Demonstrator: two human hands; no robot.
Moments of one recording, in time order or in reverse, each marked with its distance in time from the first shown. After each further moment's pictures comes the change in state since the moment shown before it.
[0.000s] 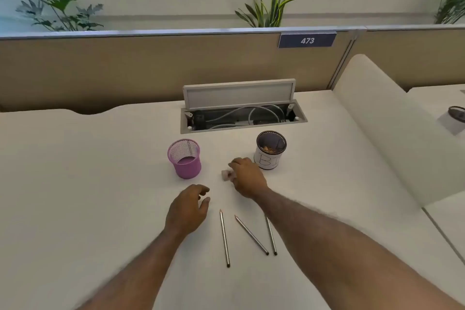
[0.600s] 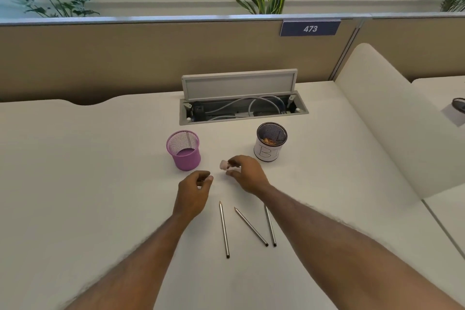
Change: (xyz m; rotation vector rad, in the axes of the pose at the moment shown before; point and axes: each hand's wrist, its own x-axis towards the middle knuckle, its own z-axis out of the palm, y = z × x) left_hand 0.016 0.015 0.009 -0.400 0.089 -0.182; right_hand -0.009 0.002 0.007 0.442 0.091 0.118
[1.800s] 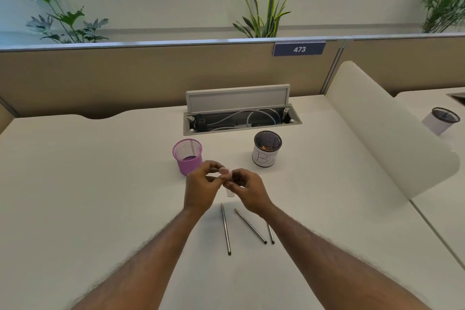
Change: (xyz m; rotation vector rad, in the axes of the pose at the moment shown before) left_hand -0.026 0.056 -0.012 -0.284 0.012 0.281; right_hand -0.070 -0.036 -0.011 0.627 0.113 -0.026
